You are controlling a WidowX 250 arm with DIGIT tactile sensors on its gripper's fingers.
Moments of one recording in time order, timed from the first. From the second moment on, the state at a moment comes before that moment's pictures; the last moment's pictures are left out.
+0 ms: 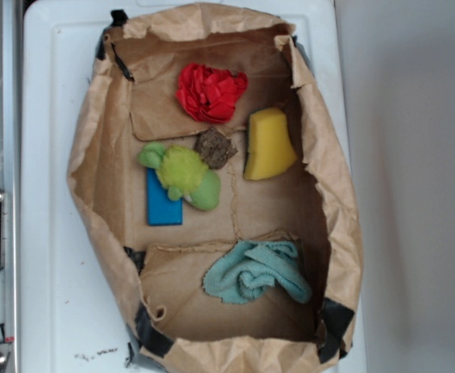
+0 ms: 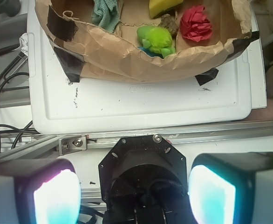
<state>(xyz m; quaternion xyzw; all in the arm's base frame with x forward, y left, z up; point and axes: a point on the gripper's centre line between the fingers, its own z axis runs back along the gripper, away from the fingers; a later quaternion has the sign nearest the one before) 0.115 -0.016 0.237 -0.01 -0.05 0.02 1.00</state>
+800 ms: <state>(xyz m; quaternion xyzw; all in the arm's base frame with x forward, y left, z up) 0.138 -0.020 0.224 -0.01 -0.06 0.03 1.00</state>
